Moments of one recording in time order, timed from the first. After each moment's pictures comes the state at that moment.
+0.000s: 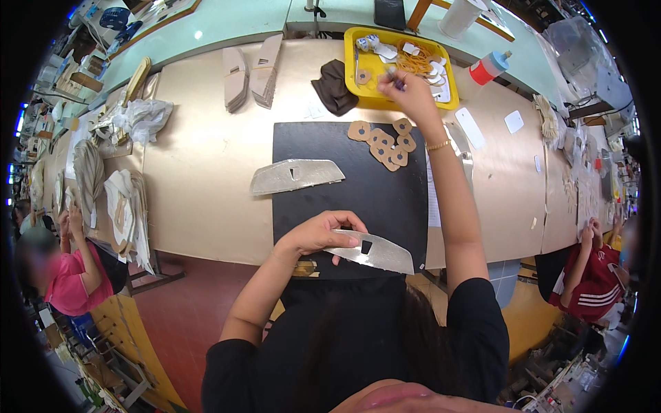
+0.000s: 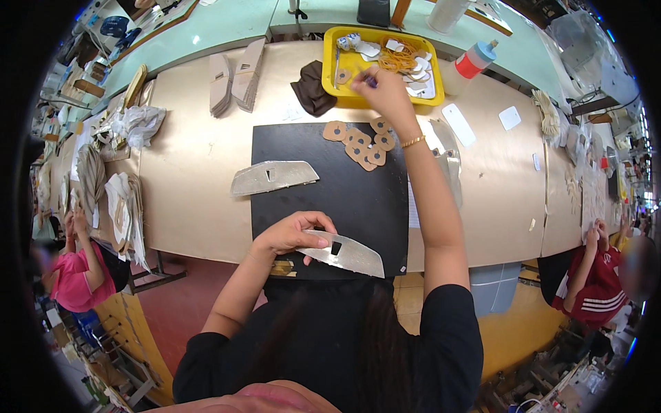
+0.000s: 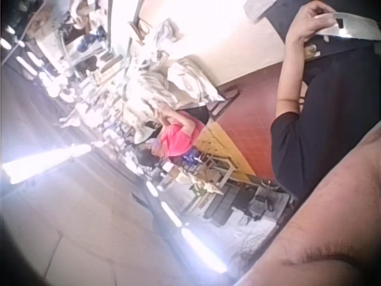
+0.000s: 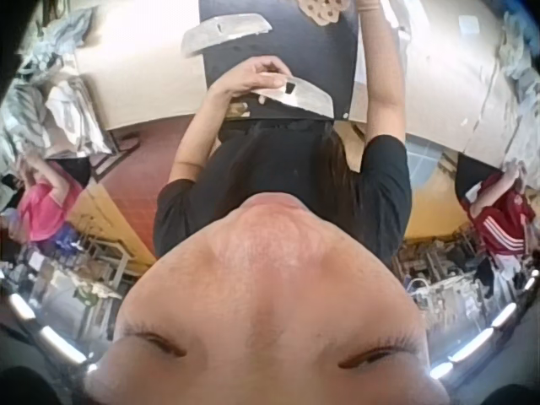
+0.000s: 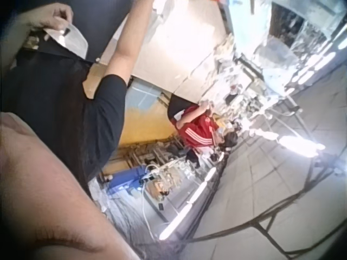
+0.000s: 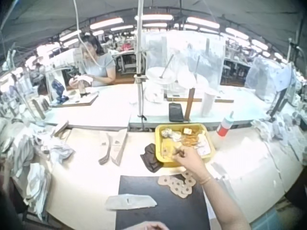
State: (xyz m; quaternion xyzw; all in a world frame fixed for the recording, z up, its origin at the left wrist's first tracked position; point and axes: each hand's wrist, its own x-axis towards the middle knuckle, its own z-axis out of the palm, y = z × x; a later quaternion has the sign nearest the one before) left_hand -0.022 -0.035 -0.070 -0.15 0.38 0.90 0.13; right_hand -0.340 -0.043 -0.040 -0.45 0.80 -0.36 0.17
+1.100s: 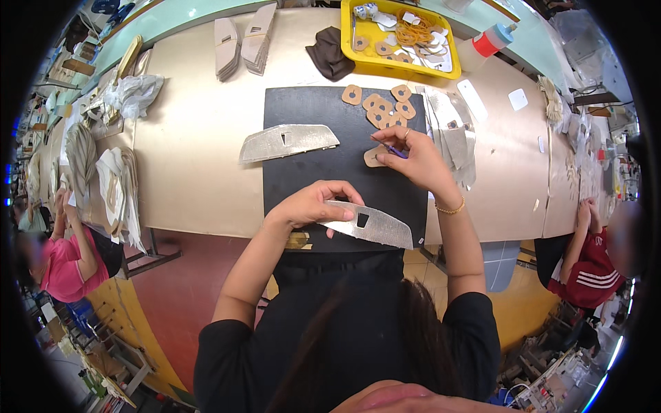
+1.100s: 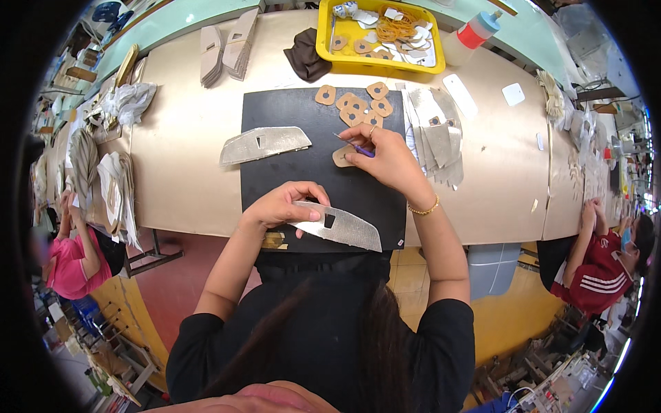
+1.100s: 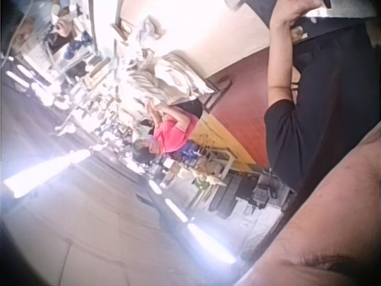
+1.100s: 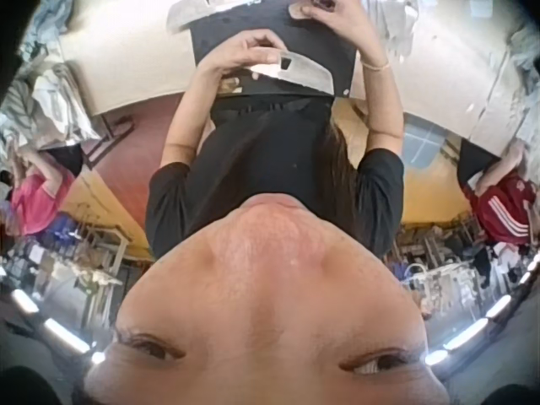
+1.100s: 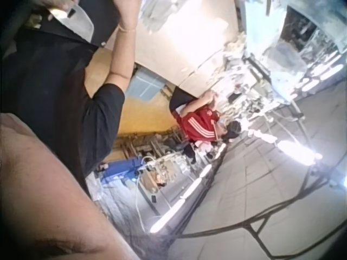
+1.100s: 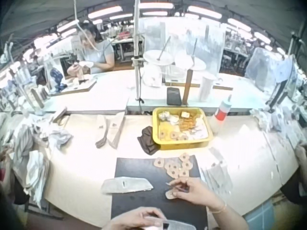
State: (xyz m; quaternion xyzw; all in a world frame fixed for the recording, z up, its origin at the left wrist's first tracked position) left_hand -0.019 -0.031 -0.068 -0.14 0.40 0.89 0.13; right_hand -0.242 0.080 -0.021 -0.43 0.72 -0.38 0.39
